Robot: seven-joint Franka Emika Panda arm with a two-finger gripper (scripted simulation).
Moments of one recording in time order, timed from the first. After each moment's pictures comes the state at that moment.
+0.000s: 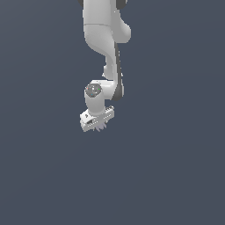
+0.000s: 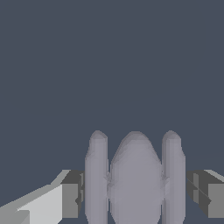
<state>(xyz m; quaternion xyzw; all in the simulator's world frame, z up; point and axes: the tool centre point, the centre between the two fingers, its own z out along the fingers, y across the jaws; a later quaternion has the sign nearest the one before) -0.069 -0.080 0.010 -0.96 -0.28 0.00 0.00</state>
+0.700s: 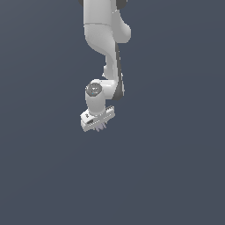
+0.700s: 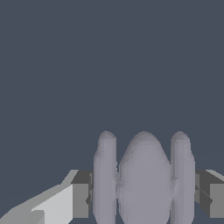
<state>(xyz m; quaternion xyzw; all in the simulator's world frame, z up) -0.069 -0.078 0.011 -0.96 -0.28 0.00 0.00</state>
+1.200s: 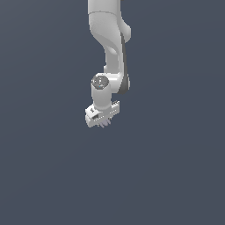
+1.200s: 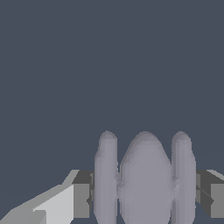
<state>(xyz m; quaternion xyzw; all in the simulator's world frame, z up) -0.077 -0.049 0.042 -0.96 -0.28 0.00 0.00</state>
